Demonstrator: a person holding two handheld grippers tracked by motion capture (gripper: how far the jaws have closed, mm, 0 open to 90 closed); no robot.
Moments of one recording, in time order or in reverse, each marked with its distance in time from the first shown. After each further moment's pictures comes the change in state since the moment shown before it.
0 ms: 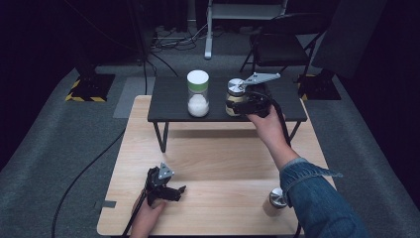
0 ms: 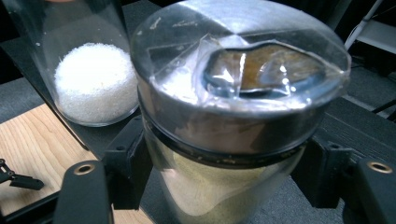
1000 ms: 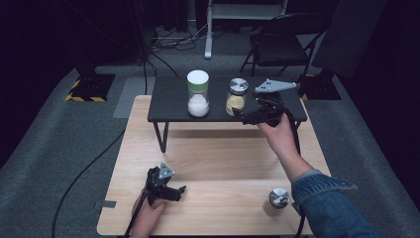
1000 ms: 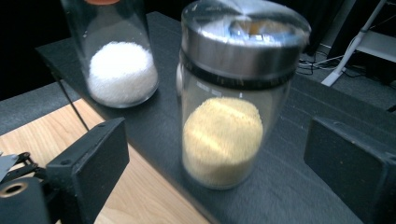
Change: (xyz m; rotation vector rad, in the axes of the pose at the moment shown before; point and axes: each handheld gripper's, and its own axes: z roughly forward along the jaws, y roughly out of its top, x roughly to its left) left arm -0.001 0.001 0.001 0.006 0.005 -0.006; right arm 0.001 -0.032 -0.036 -0.068 0.016 0.014
